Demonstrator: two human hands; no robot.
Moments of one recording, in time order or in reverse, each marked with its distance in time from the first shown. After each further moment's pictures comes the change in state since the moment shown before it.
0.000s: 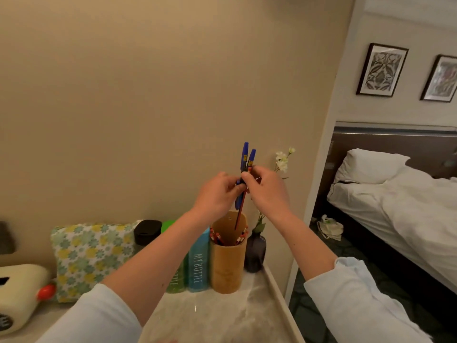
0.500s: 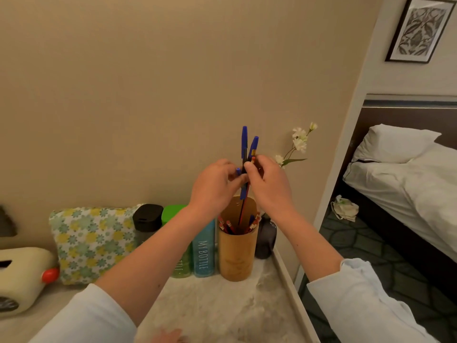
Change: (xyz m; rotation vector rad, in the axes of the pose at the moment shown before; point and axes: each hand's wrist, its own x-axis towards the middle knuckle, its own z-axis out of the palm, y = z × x) left_hand 0.003 -0.035 0.019 0.132 0.138 0.002; right_hand 0.009 0.045 0.043 0.043 0.010 -0.095
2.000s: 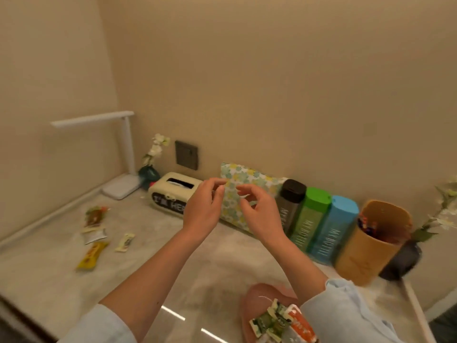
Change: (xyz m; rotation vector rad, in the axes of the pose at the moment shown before) left_hand -0.241 -0.152 -0.176 0.078 0.447 -0.588; right_hand -0.152 -0.168 0.200 0.369 -0.545 -0.089
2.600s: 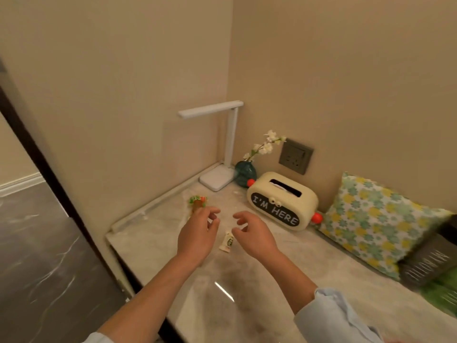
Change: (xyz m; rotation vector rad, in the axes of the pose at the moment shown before) left_hand -0.031 -0.208 -0.178 0.250 0.040 -0.355; right_hand 0.007 -0.060 0.266 -0.172 -0.515 0.141
